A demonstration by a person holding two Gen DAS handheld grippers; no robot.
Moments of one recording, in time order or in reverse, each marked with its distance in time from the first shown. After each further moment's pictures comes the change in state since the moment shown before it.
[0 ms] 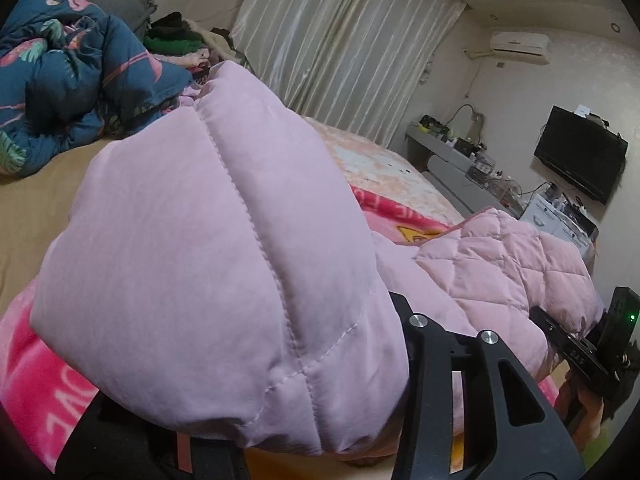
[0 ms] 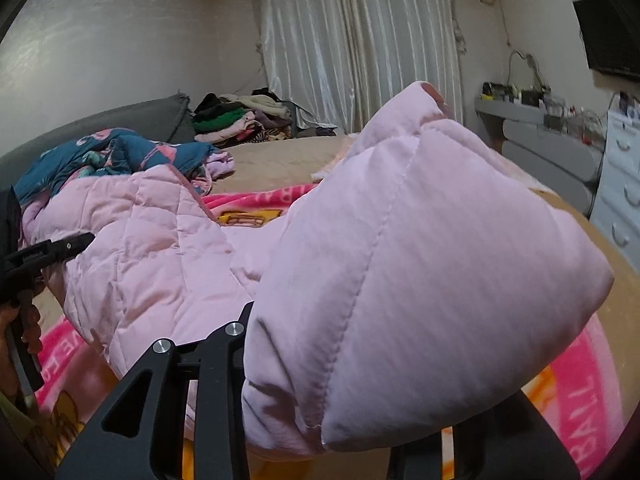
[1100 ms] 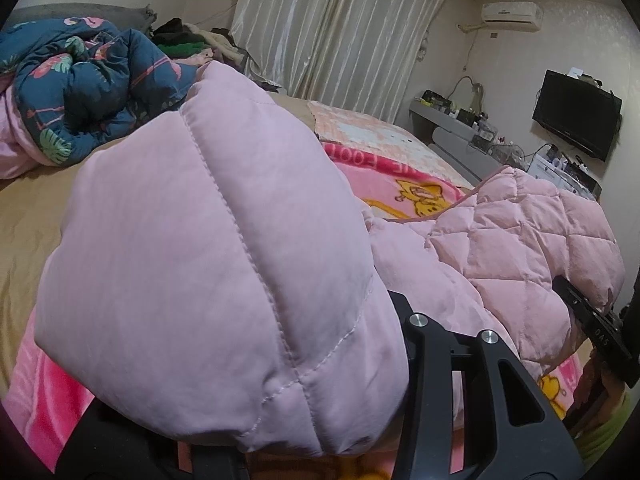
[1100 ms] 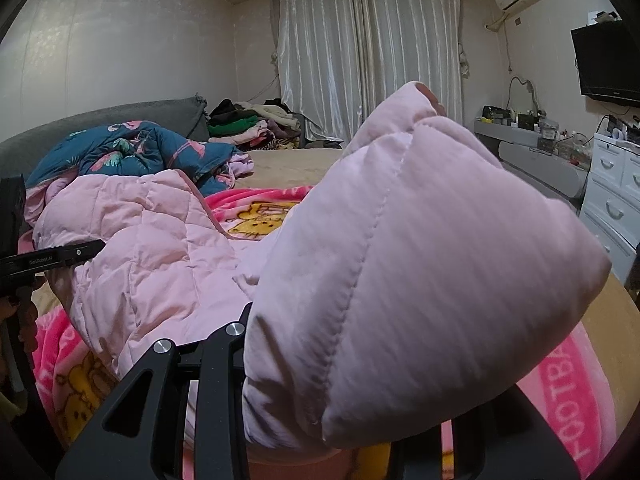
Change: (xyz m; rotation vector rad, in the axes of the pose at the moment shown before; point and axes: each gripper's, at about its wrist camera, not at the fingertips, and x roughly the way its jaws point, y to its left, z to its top) left arm -0.095 0.007 -0.059 0.093 0.060 0.066; right arm -0.129 0.041 -0.067 -0.050 -0.054 -0.018
